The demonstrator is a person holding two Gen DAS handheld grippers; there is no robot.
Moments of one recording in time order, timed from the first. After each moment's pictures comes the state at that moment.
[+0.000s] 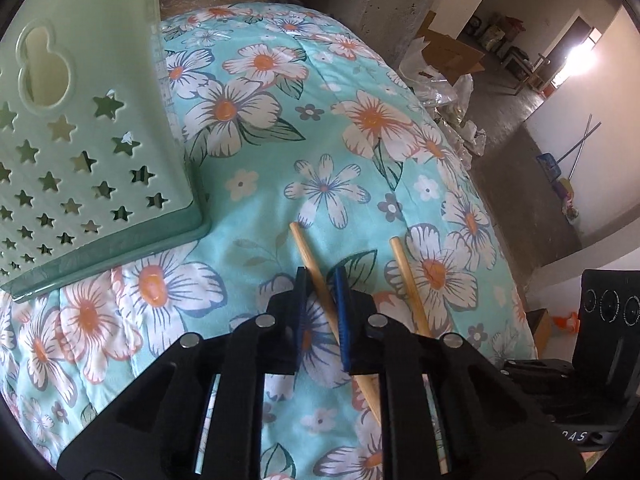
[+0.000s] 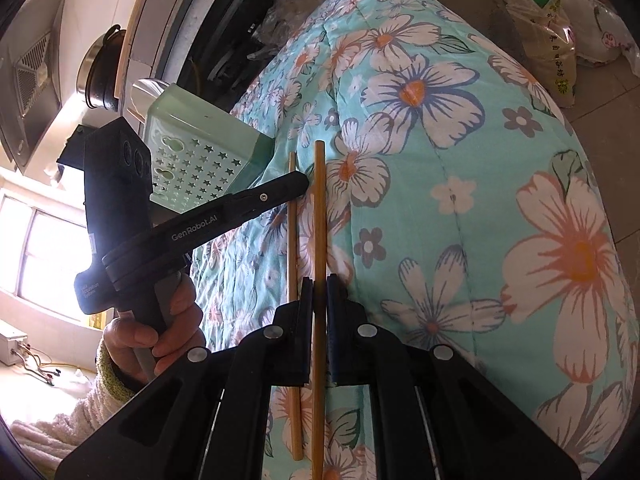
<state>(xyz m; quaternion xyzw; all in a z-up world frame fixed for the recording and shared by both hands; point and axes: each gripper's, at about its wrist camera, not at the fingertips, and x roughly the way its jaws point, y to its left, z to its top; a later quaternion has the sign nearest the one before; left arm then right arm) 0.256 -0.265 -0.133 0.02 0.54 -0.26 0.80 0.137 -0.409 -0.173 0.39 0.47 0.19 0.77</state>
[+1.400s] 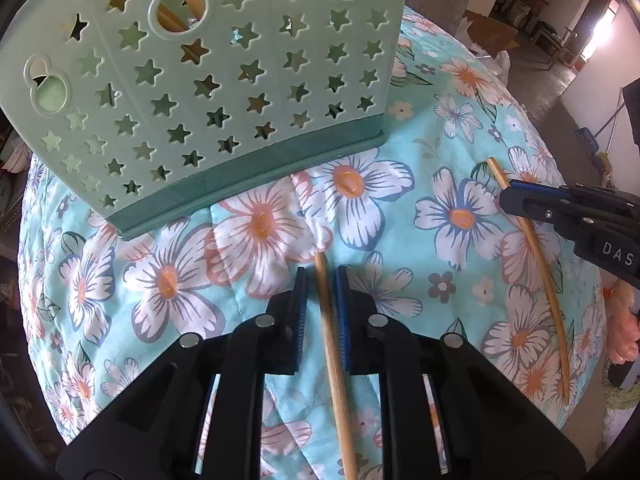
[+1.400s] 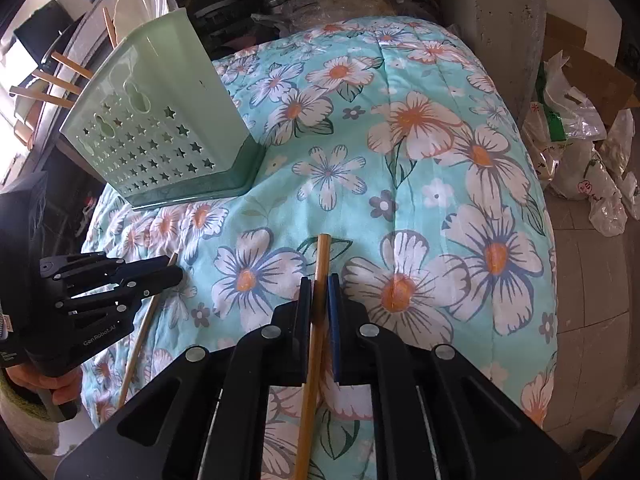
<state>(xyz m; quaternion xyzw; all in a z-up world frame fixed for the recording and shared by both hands) 0.251 -0.176 -0.134 0.10 0.55 -0.19 0.81 0.211 -0.341 -0.128 0.12 0.52 0.10 0.84</state>
